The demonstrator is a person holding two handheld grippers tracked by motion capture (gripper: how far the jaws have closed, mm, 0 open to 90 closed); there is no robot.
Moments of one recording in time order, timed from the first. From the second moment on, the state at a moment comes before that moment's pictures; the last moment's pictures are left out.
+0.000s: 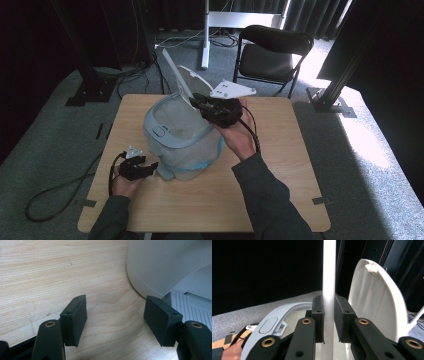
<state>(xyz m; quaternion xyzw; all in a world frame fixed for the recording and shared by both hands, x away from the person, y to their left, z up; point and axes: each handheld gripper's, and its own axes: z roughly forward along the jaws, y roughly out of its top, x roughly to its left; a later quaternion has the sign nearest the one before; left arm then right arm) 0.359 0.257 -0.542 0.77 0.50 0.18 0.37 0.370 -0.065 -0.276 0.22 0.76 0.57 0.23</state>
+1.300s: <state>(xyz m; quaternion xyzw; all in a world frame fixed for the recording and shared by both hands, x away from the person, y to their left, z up) 0.359 0.257 -0.542 0.77 0.50 0.18 0.37 0.360 -0.082 -0.283 0.23 0.74 0.57 0.26</state>
